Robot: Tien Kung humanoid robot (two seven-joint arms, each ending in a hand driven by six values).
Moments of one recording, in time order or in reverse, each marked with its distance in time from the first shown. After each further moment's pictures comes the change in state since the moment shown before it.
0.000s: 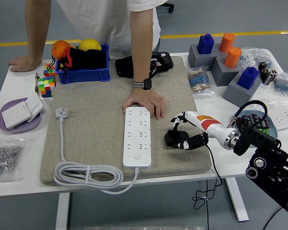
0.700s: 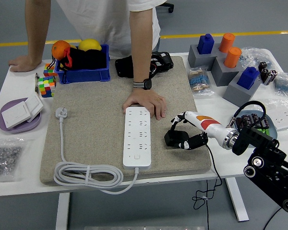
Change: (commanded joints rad) left arm -0.003 -0.016 -0.018 0.000 0.003 0.000 -0.002; right arm 0.005 0.021 0.000 -0.047 0.001 -0.003 0.005
